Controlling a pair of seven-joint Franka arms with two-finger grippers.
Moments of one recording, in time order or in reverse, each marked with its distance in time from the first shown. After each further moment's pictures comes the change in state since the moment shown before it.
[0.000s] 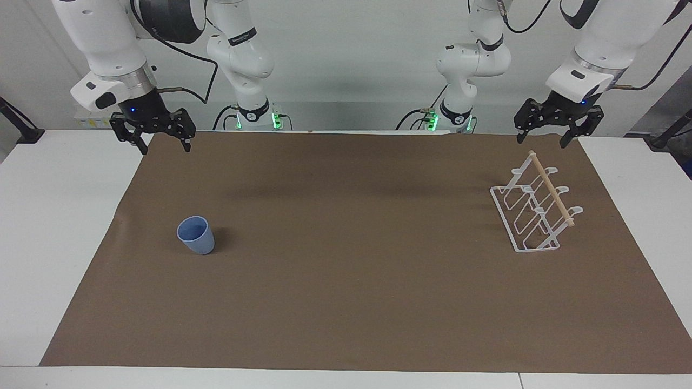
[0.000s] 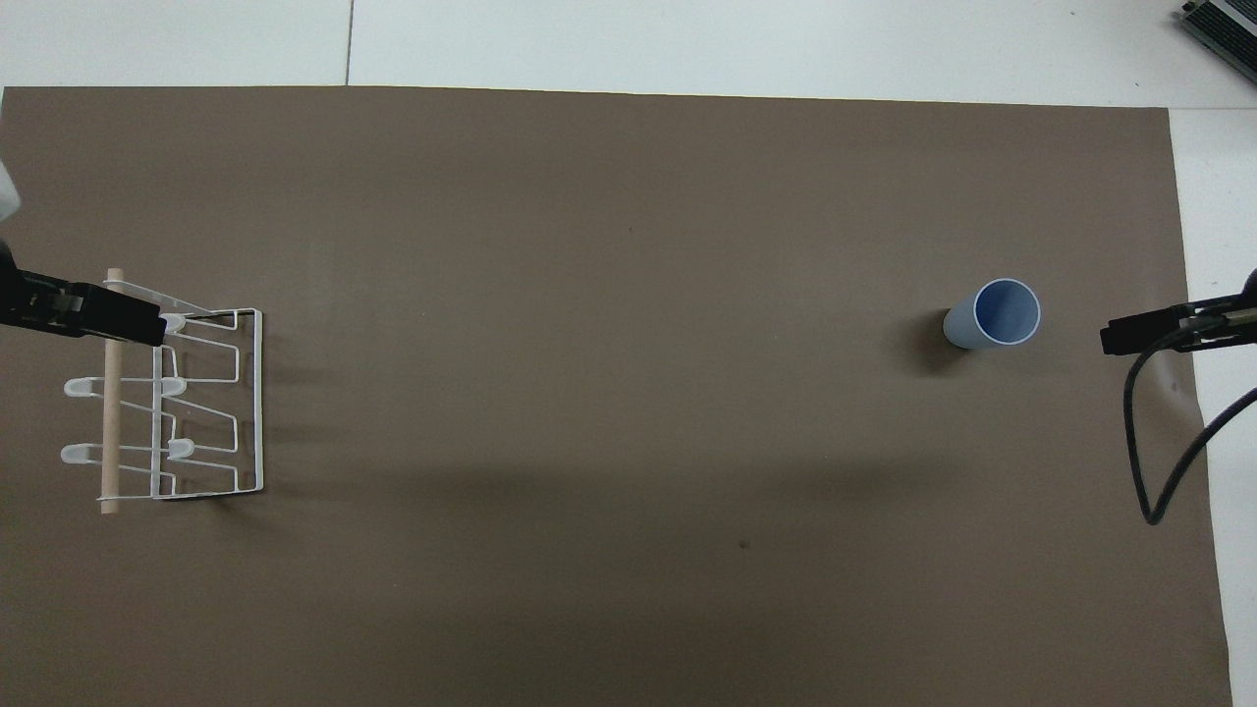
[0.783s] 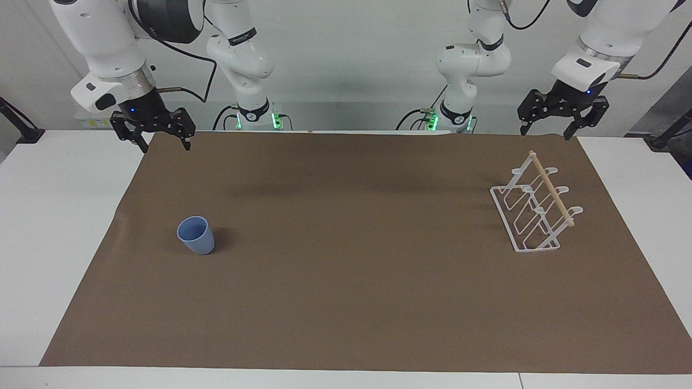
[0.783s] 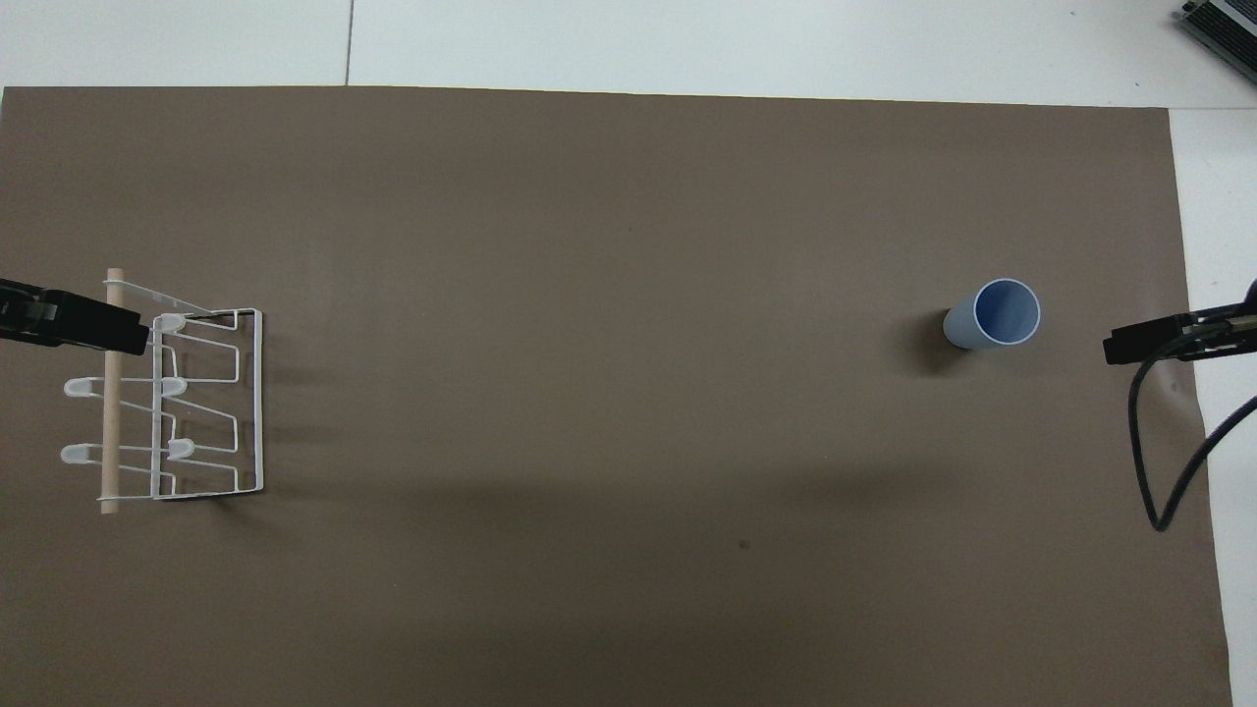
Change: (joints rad) left arm -0.001 -0.017 -0.003 0.010 0.000 -0.040 0.000; right arm -0.001 0.000 -0.007 0.000 0.000 -0.031 0.000
